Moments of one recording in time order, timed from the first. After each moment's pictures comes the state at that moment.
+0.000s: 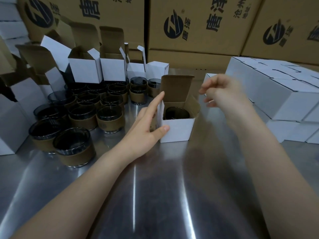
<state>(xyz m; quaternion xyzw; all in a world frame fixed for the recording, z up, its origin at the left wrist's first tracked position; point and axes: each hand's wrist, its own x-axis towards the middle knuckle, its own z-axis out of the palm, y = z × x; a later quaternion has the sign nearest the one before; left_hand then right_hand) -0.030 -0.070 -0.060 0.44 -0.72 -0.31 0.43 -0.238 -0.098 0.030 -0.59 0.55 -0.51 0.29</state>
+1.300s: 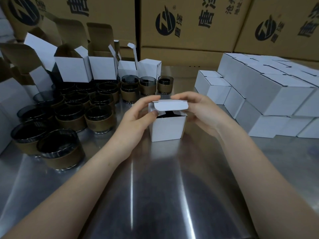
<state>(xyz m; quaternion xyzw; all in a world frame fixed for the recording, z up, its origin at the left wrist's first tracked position) -0.048 -0.057 -0.035 0.41 -0.58 -0.45 0.54 -0.235 -0.111 -0.010 -0.61 0.45 -0.42 0.49</state>
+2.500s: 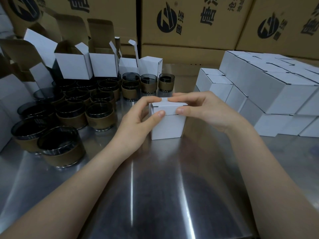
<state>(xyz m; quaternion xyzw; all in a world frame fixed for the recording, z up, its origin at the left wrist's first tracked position) -0.045 -0.059 -0.045 0.41 -0.63 -0.39 0.53 -0.249 -0.105 -0.005 -0.73 0.38 -0.36 0.44</state>
